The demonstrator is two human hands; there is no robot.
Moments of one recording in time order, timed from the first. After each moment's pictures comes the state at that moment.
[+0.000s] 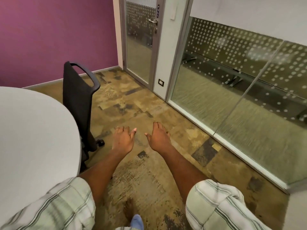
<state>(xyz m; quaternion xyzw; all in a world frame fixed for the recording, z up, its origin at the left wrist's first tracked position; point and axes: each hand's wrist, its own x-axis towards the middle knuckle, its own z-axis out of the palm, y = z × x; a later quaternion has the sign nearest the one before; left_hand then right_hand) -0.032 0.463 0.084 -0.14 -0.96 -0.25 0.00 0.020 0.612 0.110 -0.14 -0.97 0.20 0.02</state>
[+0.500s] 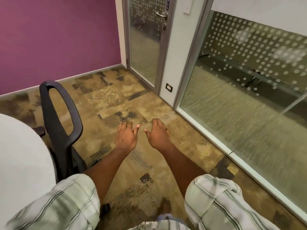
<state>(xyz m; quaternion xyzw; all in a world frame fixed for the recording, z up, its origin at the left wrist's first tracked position) -0.353 0.567 0.076 -0.11 -0.96 -0.25 0.00 -0.307 0.703 0.104 -0.13 -0.97 0.21 0.02</state>
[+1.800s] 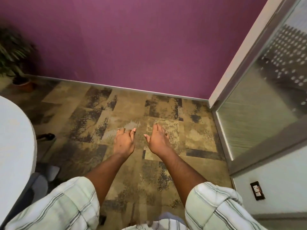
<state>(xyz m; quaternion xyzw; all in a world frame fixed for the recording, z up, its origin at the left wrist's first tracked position) -0.967 0.431 0.065 0.30 -0.92 -0.26 0.07 -1.038 0.556 0.084 0.21 -0.95 0.20 -0.11</state>
